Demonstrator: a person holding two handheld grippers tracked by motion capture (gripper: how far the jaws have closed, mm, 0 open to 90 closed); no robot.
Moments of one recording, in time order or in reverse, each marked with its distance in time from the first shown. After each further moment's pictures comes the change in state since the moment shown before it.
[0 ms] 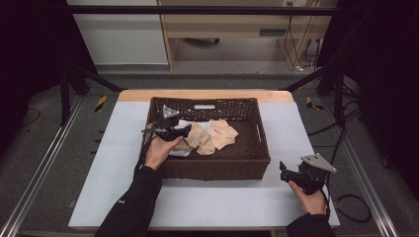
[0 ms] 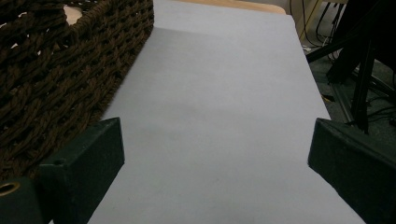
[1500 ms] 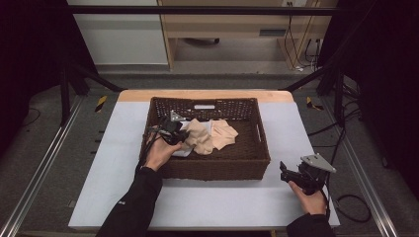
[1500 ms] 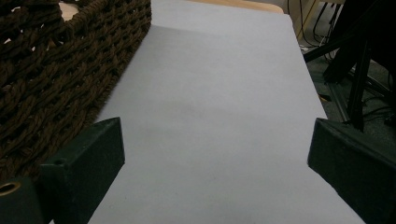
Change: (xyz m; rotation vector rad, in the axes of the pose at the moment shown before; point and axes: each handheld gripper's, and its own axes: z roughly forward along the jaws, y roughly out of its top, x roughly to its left) left arm -0.006 -0.004 0.000 0.097 -0.091 0.093; right arm 0.000 0.000 0.000 0.006 -0.012 -0.012
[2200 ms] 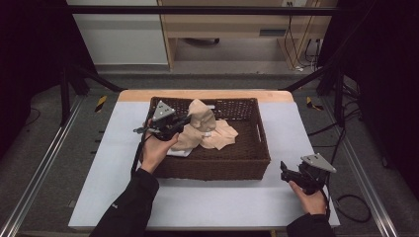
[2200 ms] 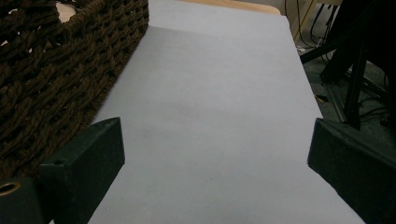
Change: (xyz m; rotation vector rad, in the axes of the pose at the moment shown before) left arm -0.009 0.020 -0.055 -0.379 -0.074 -0.047; right arm -0.001 0.000 0.000 -0.003 -0.007 0.000
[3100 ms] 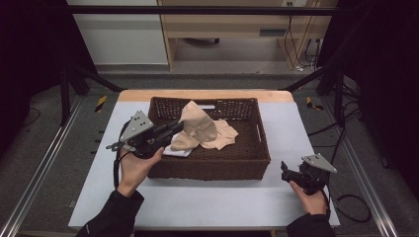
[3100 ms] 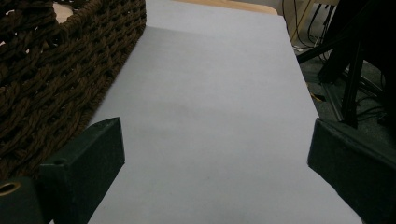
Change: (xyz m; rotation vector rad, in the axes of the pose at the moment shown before) left arm -0.037 0.016 -0.091 -0.148 -0.105 0.054; right arm -0.001 0.000 -0.001 -0.001 -0.010 -0.001
